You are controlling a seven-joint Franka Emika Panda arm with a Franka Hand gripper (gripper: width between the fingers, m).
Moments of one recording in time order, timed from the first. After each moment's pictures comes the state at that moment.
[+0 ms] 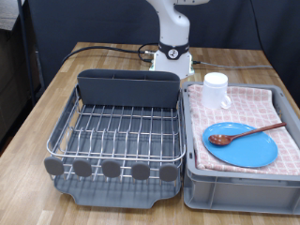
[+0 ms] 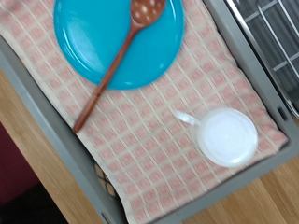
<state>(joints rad) 0.04 -0.41 0.27 -2.18 0.05 1.90 1.62</state>
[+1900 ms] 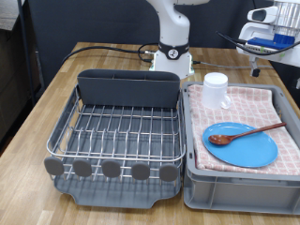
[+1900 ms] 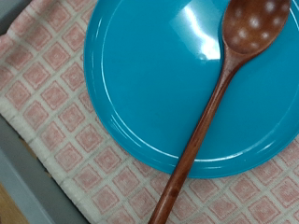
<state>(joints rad) 0.03 0.01 0.41 -2.28 -0.38 2.46 2.20</state>
